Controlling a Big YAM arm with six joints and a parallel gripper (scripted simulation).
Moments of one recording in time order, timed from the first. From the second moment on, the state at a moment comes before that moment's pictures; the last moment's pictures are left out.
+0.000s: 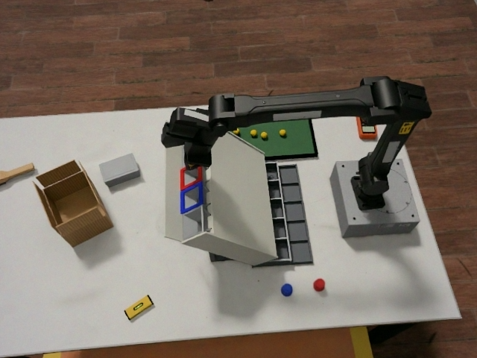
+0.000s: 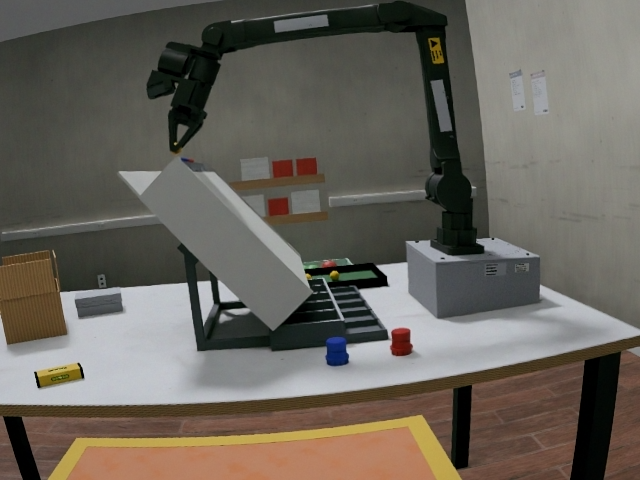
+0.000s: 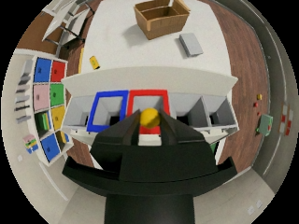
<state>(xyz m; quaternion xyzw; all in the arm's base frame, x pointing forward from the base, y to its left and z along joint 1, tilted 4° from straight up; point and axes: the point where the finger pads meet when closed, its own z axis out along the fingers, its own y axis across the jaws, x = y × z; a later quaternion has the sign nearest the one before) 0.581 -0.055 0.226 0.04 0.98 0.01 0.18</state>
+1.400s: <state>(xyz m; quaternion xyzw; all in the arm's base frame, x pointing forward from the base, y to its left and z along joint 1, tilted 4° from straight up) 0.580 -0.055 0.221 0.04 0.98 0.01 0.18</state>
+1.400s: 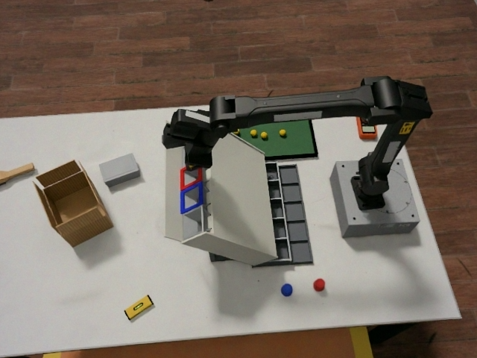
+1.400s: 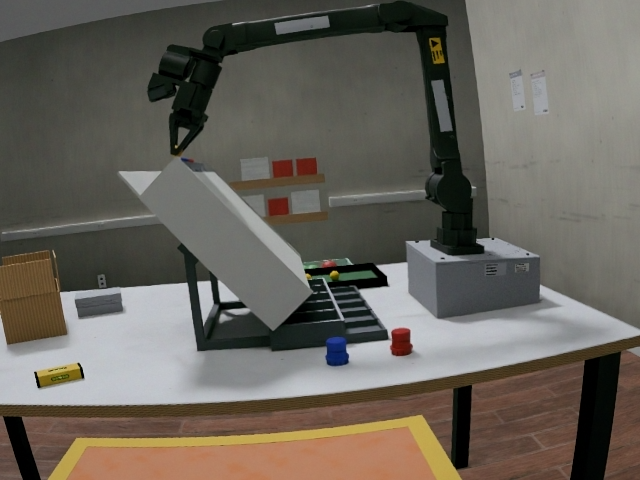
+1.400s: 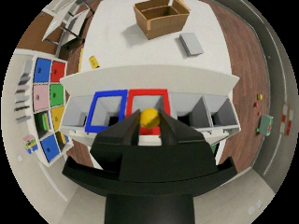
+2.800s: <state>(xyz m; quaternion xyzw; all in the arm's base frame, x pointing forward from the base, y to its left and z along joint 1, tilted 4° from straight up) 0.581 -0.052 0.221 0.04 0.98 0.01 0.18</state>
